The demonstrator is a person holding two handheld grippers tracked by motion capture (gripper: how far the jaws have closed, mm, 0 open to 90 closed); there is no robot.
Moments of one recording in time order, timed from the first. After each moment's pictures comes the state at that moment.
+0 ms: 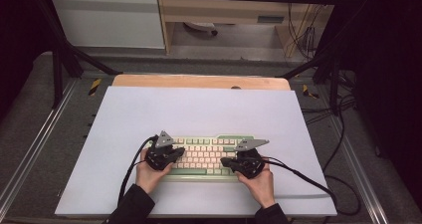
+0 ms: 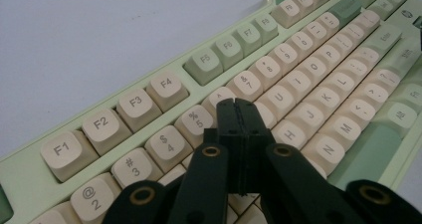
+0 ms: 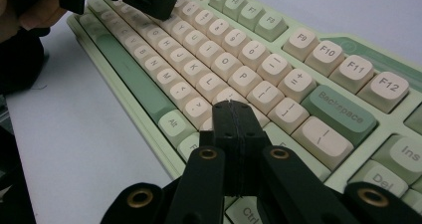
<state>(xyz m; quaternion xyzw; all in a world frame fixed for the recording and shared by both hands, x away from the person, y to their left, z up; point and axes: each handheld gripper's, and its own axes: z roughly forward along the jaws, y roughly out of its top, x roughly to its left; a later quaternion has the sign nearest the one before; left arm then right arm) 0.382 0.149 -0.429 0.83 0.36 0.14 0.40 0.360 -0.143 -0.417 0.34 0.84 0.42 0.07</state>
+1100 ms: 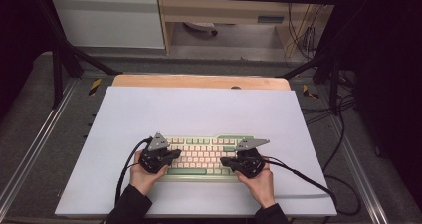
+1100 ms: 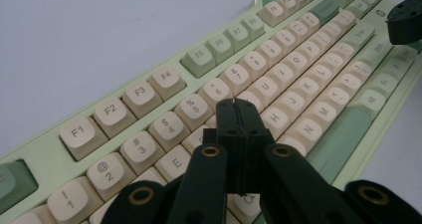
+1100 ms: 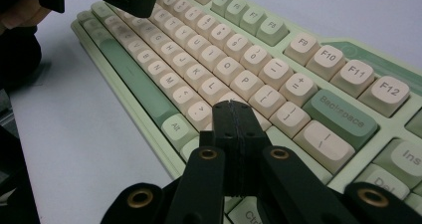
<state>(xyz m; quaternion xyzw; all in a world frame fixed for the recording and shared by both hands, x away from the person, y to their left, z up) 0.369 0.164 -0.420 0.83 0.35 0.14 0.41 0.360 -0.143 -0.415 0.34 0.83 0.43 0.07</state>
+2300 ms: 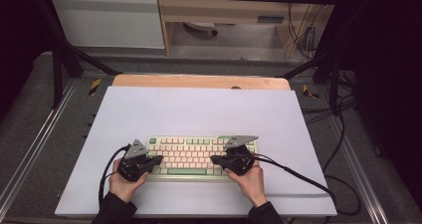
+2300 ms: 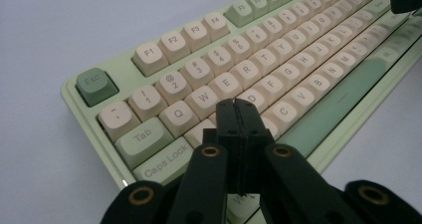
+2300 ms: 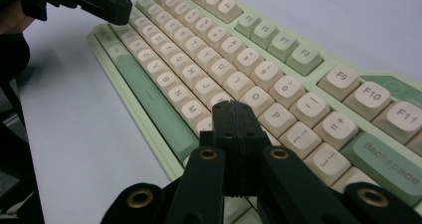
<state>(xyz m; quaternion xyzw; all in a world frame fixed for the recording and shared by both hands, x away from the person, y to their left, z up) 0.347 0.214 -0.422 0.82 0.38 0.14 0.41 0.368 -0.115 -0.411 0.33 0.84 0.43 0.06</state>
